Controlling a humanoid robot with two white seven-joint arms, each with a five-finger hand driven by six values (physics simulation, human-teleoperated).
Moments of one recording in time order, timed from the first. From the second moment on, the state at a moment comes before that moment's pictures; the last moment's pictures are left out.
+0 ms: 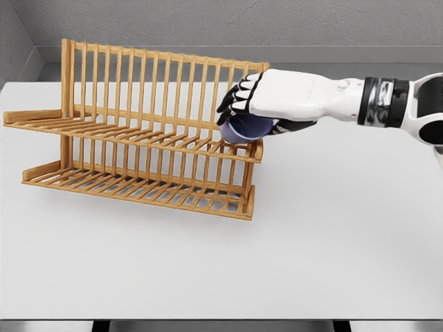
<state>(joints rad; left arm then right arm) -0.02 0.00 -0.11 0.04 -0.10 -0.10 -0.19 -0.85 -0.71 0.69 -1.75 0.24 -0.45 0.61</state>
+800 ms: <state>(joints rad) -0.02 0.00 -0.11 0.04 -0.10 -0.10 -0.19 -0.47 -0.84 0.16 -1.74 0.24 -0.52 0.61</state>
